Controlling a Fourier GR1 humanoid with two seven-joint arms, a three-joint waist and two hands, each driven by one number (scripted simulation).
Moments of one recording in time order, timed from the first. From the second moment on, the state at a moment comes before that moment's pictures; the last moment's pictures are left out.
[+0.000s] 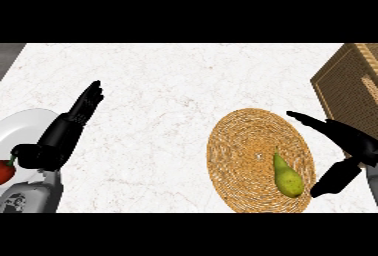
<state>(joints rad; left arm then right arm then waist) -0.15 0.28 -0.03 -1.59 0.03 -0.13 0.00 -0.19 -0.48 0.02 -1.57 0.21 0.70 0.30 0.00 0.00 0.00</state>
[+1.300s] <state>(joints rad) -0.16 0.21 0.03 -1.59 -0.05 -0.19 0.01 -0.17 -0.34 0.08 -1.56 0.49 0.73 0.30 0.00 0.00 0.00</state>
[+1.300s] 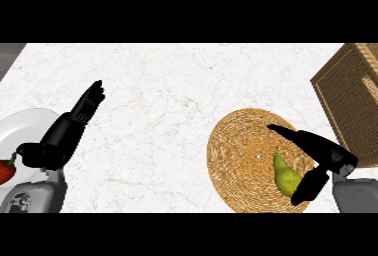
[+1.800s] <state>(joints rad) -0.18 0.19 0.05 -1.59 -0.06 -0.21 0.02 -0.16 -0.31 0.10 -1.46 0.58 0.72 0.22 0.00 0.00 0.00</state>
